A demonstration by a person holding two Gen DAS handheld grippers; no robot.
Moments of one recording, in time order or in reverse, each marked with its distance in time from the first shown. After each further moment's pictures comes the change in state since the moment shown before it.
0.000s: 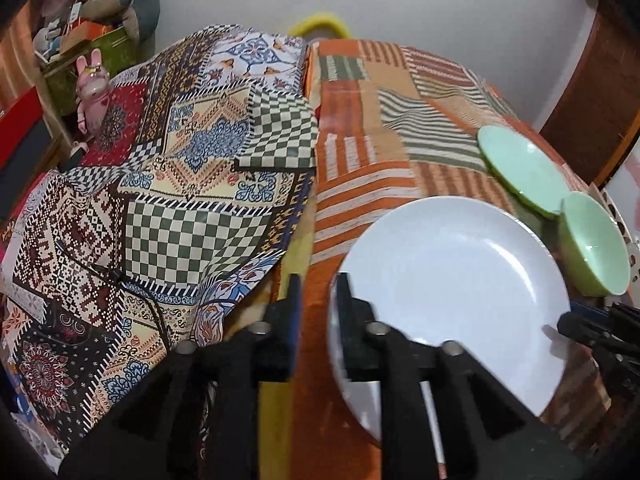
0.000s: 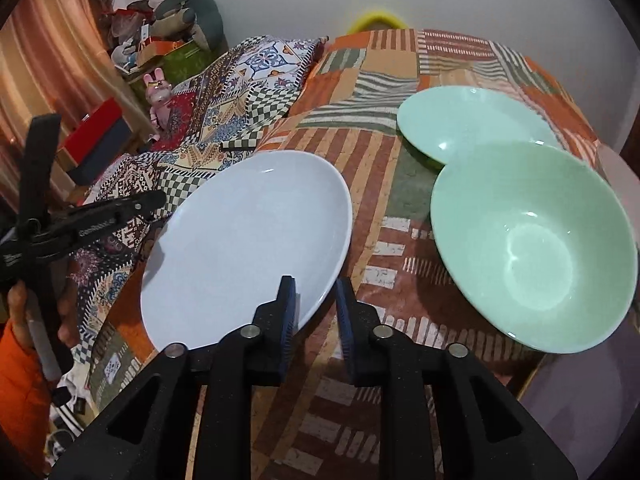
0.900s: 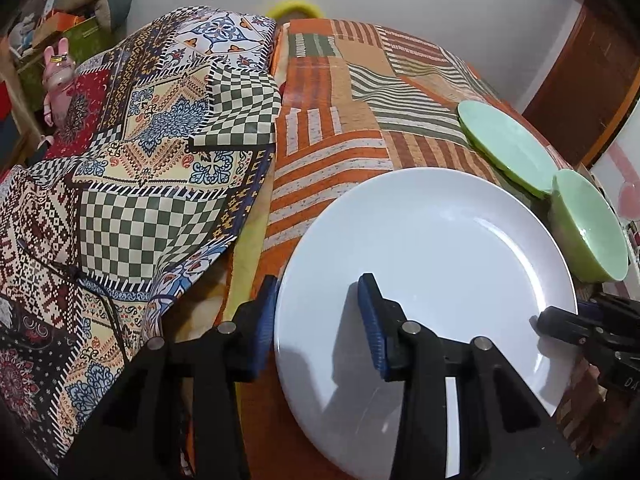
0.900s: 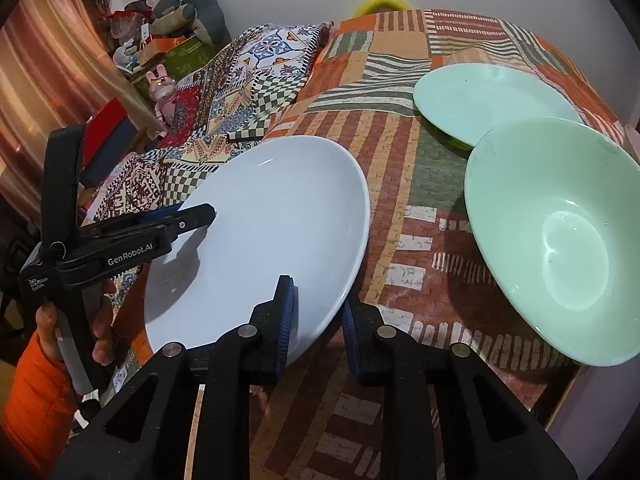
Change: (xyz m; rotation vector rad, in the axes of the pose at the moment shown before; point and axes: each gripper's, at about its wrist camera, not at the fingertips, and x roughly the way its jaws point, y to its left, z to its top) left arm 0.027 -0.021 -0.009 0.028 0.040 -0.091; right arm 0.014 0.001 0.001 0.029 0.030 0.058
